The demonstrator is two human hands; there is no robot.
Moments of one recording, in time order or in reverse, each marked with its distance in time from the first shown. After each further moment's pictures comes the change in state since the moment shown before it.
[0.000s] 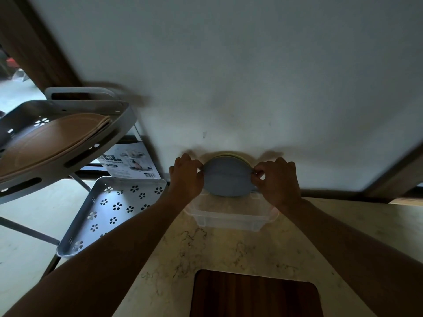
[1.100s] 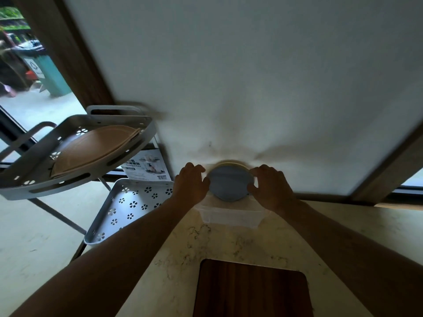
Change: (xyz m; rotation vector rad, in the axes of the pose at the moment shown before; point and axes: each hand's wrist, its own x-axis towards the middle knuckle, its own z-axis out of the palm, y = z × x) left_hand -0.043 0.018 -0.052 -0.085 -0.009 0.006; right_hand -0.021 -0.032 -0.053 -0.030 -0.202 -0.044
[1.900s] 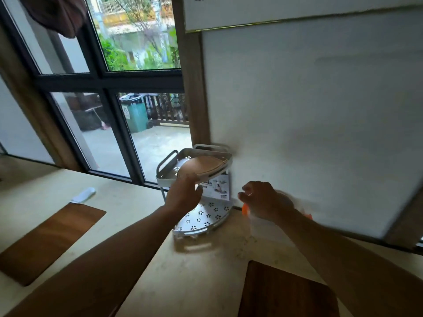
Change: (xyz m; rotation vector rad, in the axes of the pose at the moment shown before) left_hand -0.179 -0.022 -0.255 0.106 0.295 -0.021; right_hand -0.098 -0.218 -0.137 0.372 -0.167 -0.094
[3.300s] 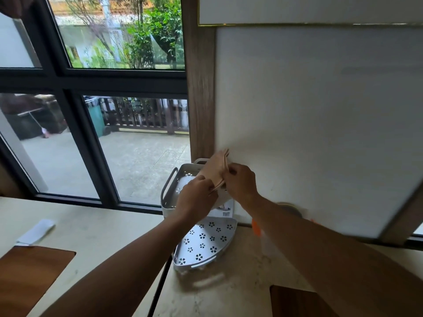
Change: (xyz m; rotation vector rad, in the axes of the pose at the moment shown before) left_hand 0.097 -0.076 0.015 -0.159 -0.092 0.237; right_hand 0.134 -0.116 0.059 0.228 0.510 0.020
